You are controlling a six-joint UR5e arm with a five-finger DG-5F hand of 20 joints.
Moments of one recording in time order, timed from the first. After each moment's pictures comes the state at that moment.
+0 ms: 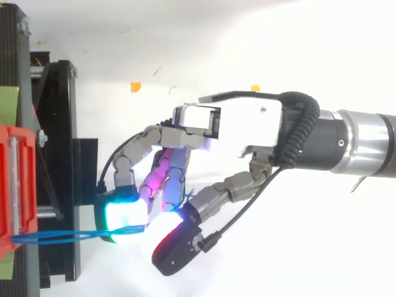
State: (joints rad) arm 0.14 -2.31 -1.34 -2.49 -1.39 -0.13
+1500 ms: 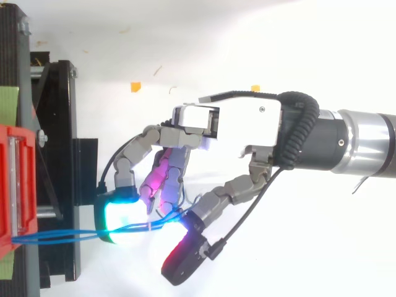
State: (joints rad) arm 0.14 -2.31 -1.33 -2.52 -1.39 -0.13
